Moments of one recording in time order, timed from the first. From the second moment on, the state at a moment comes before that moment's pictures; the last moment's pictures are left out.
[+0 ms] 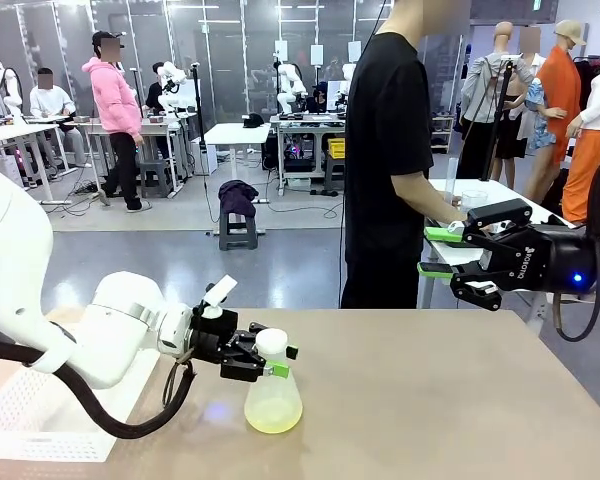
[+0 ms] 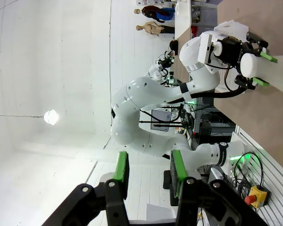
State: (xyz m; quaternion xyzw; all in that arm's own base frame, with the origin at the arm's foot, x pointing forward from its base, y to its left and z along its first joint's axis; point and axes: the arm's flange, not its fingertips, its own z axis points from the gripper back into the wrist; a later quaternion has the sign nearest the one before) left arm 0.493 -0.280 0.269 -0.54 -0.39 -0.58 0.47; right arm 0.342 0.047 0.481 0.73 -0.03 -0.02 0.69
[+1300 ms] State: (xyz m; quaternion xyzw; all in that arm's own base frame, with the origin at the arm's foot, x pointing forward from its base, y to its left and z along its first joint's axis) left arm 0.495 -0.194 0.449 -0.55 -0.38 -0.61 0.43; right arm 0.342 0.046 0.481 0.73 -0.03 -0.02 0.69
